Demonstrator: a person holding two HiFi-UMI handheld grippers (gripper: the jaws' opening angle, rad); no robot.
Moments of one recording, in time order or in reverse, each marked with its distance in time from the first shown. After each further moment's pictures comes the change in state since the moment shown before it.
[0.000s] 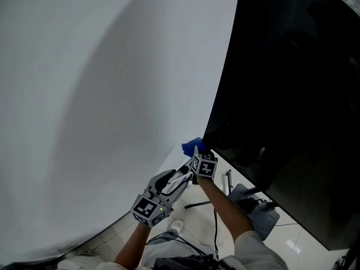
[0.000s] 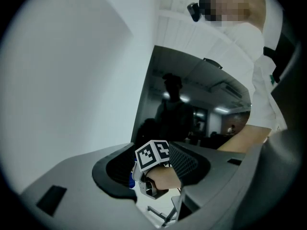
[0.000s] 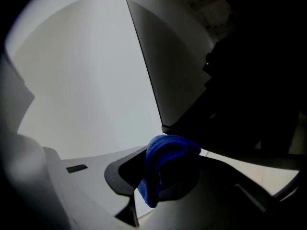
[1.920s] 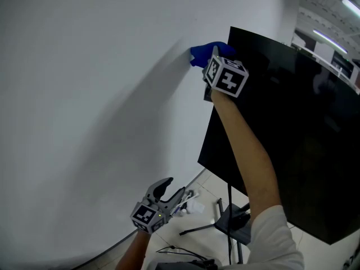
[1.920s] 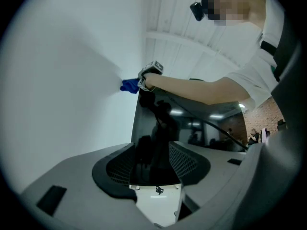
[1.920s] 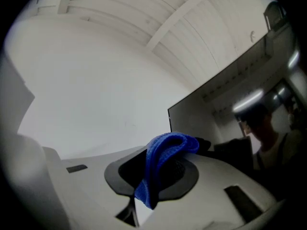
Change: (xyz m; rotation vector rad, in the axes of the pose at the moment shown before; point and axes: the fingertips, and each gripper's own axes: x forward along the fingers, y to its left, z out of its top) left arm -0.064 -0.017 0.090 0.075 -0.206 -0.036; right arm -0.300 0.166 0.553 -0.214 -0.902 -0.057
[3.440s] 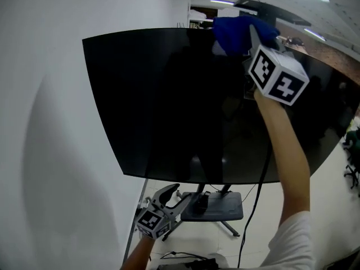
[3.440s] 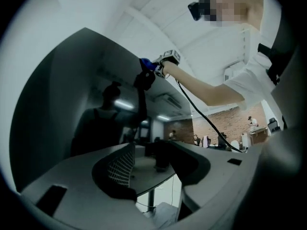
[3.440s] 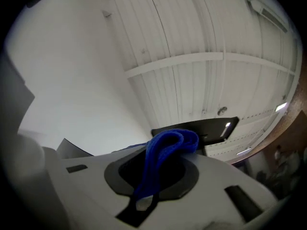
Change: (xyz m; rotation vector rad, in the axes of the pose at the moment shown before) left arm 0.129 -0.250 -0.036 -0.037 0.057 -0.638; right arm -0.335 -0.303 0.265 -0.413 -0.229 -0.487
